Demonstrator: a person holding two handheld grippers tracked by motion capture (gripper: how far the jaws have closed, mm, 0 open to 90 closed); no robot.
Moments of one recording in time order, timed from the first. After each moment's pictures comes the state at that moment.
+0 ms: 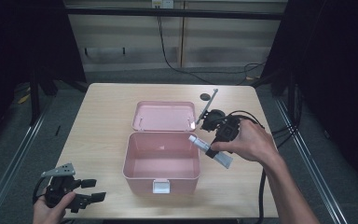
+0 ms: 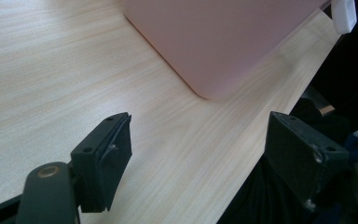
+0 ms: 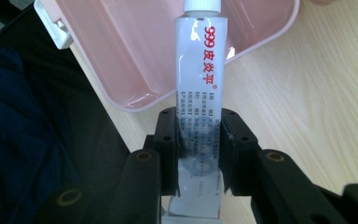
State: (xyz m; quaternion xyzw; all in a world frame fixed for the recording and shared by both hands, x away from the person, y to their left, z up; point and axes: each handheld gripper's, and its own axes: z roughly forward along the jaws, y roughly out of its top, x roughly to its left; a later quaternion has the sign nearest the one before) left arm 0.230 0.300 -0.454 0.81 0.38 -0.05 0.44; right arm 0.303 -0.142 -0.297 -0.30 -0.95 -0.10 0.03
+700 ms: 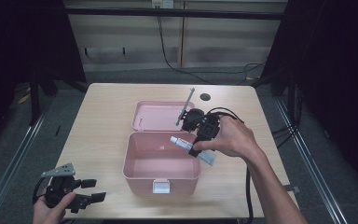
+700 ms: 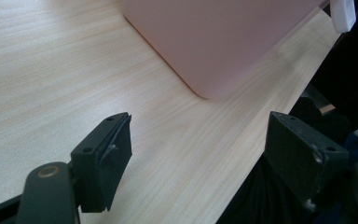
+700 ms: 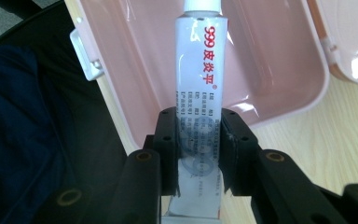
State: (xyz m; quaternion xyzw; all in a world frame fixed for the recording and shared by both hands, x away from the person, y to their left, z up) left arm 0.230 0.299 -0.454 0.82 0.38 -0.04 0.43; right arm 0.310 -0.098 -0.293 -0.23 -0.97 -0.11 0.03
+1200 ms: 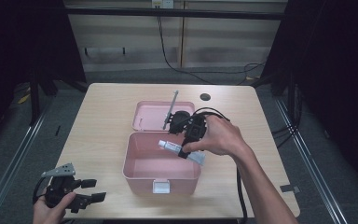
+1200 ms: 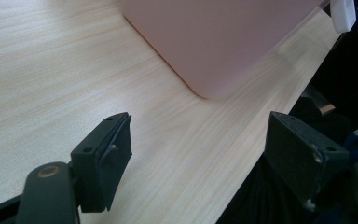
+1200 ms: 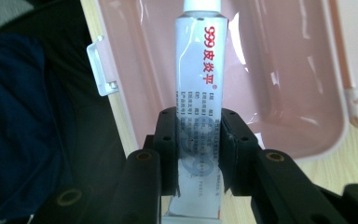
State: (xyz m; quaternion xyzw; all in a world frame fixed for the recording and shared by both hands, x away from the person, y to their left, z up) left arm 0.229 0.299 -0.453 0.82 0.38 -0.04 0.43; right arm 0.313 -0.068 -0.298 -0.17 -0.98 -0.10 0.03
